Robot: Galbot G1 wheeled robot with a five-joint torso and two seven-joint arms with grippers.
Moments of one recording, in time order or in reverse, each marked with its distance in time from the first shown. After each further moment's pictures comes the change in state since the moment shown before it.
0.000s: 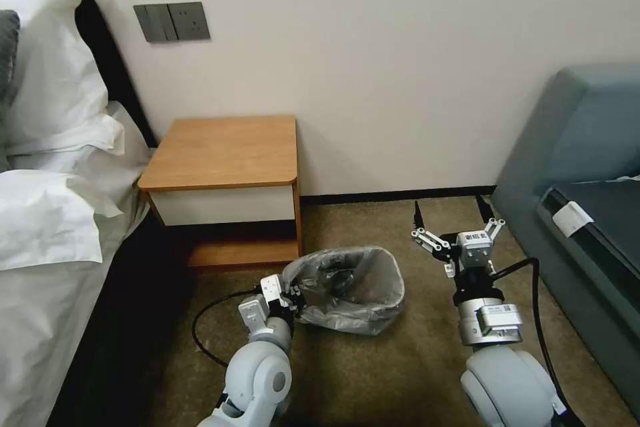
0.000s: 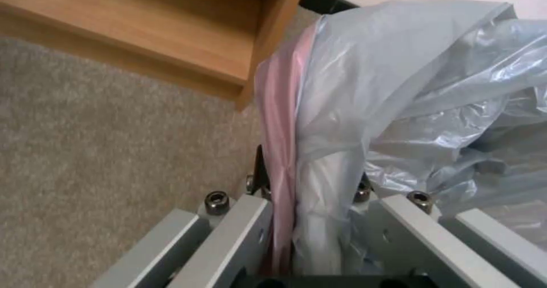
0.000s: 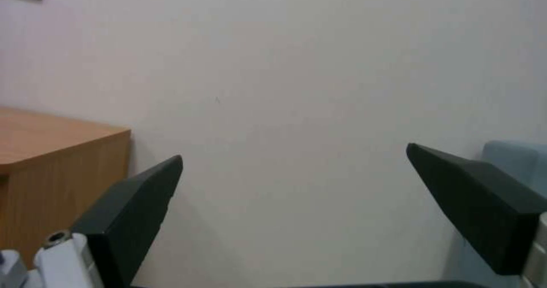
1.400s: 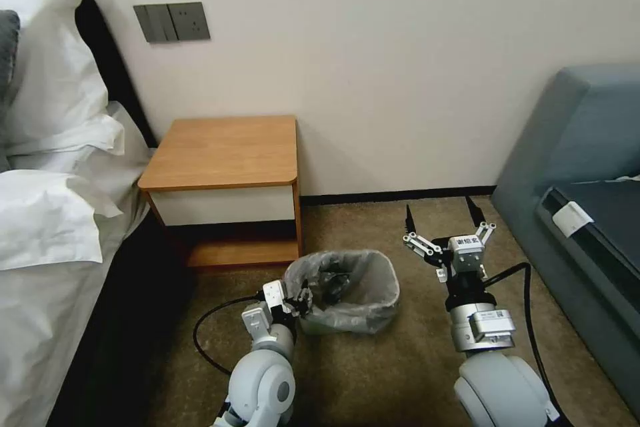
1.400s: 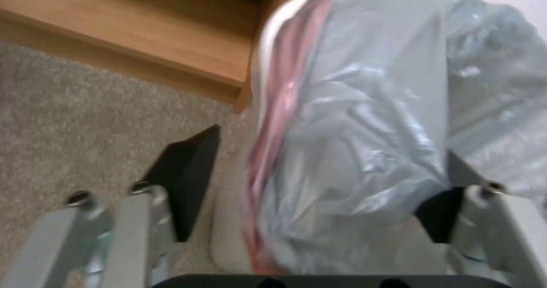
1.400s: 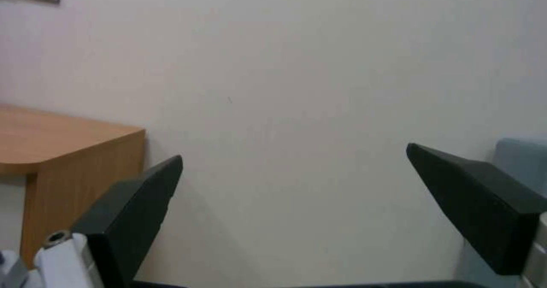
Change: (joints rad) left arm 0.029 -0.004 0.008 -0.011 0.047 -0.025 0.022; right arm -0.015 0.010 -0.028 0.013 -0.017 0.000 0.001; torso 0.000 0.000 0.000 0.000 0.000
